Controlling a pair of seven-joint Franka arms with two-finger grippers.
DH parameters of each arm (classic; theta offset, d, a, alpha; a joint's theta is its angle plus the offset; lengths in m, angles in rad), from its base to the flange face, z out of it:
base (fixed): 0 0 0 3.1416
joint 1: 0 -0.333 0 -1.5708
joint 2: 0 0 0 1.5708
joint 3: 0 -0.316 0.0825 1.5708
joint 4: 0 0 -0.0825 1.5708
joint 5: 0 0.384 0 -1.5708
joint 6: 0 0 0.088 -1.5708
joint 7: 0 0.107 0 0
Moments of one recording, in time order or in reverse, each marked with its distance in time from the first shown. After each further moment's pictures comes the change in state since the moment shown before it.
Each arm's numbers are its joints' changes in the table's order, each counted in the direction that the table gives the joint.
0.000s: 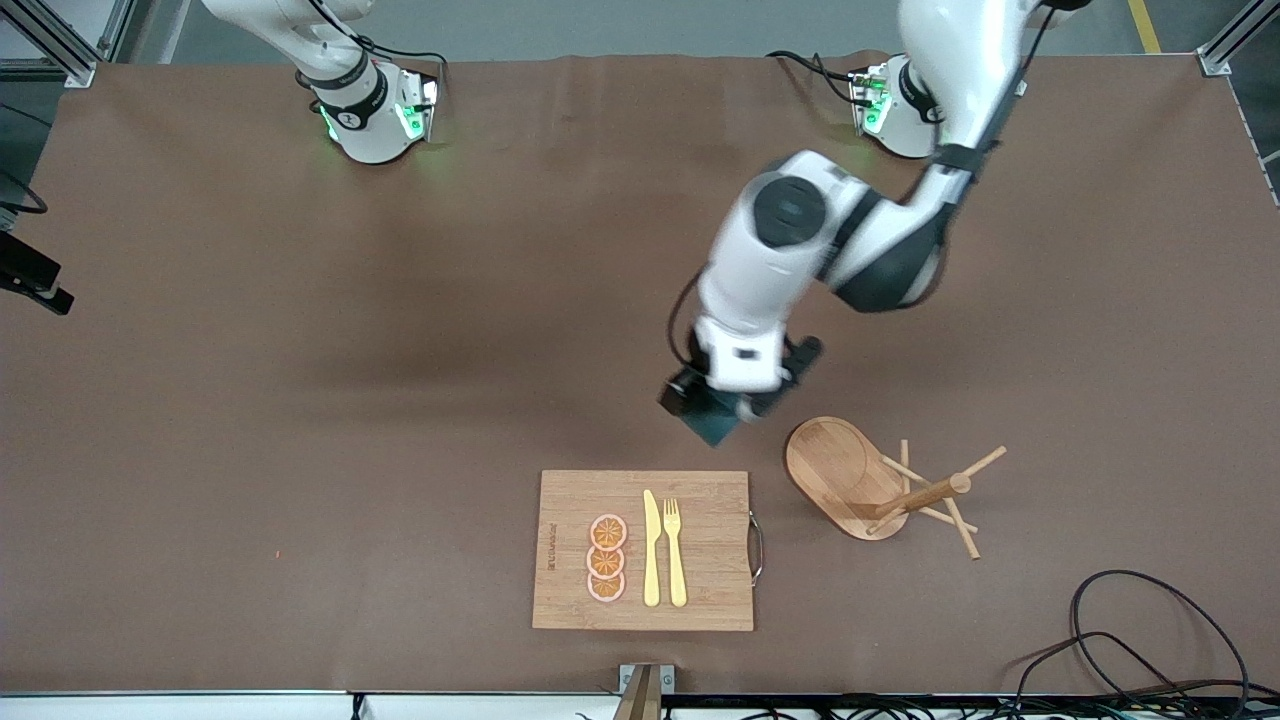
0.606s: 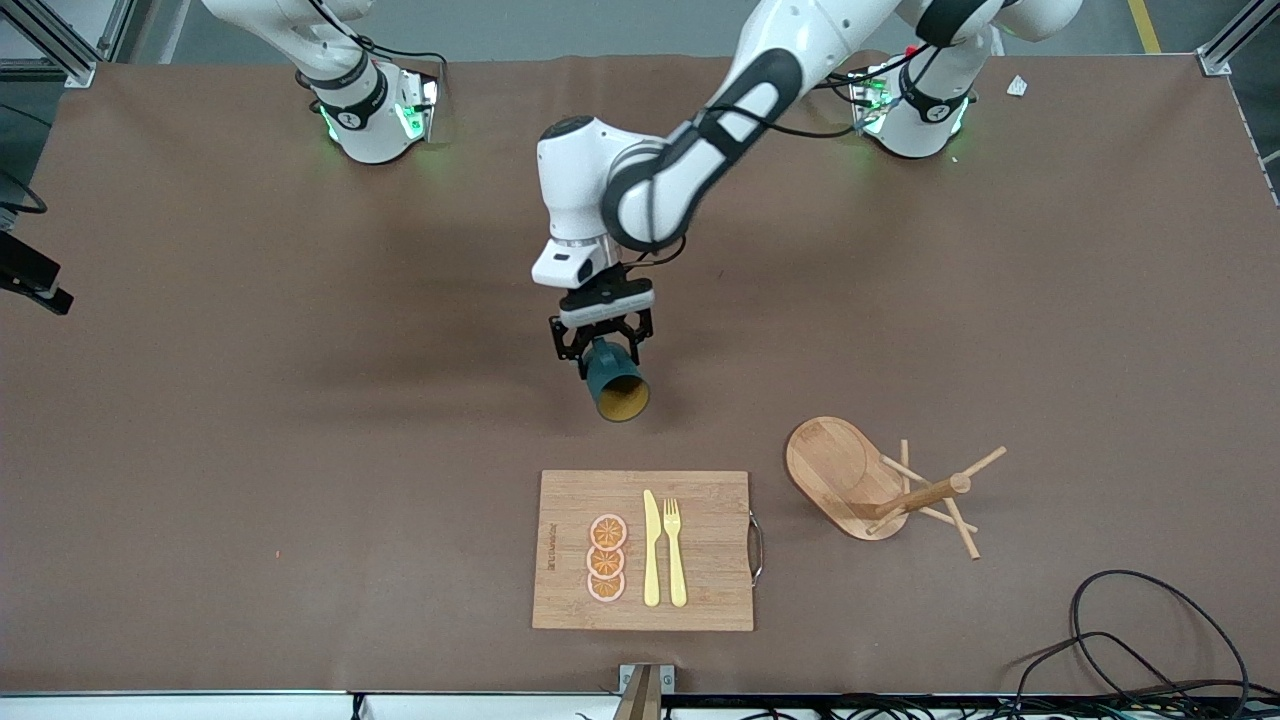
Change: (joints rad) left arm 0.294 -0.224 -0.010 0.004 0.977 -0.043 -0.455; right arm 0.000 0.000 0.000 -0.001 0.000 0.000 0.000
